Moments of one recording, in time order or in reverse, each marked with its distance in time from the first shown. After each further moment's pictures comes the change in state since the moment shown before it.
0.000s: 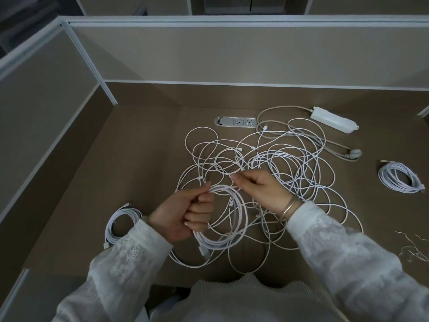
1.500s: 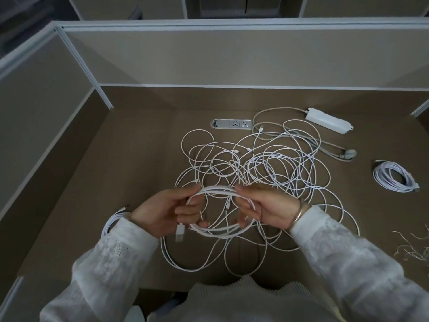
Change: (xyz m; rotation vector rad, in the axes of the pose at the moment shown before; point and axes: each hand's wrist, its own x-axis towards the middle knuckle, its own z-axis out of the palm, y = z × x) left_hand -0.009 0.013 -0.013 0.256 -0.154 0.107; right_hand -0.022 -0.002 -0.012 0.617 -0.442 0.273
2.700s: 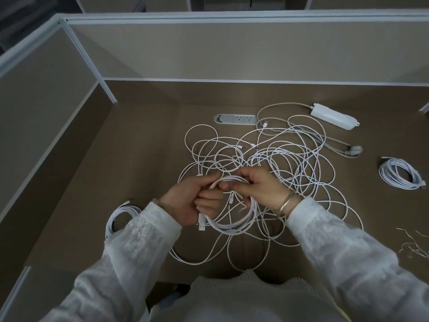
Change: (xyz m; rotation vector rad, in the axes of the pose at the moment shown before) left_hand 0.034 0.002 0.019 -0.180 0.149 -0.137; right_hand 0.028 0.004 -0.006 -0.602 0.342 -0.208
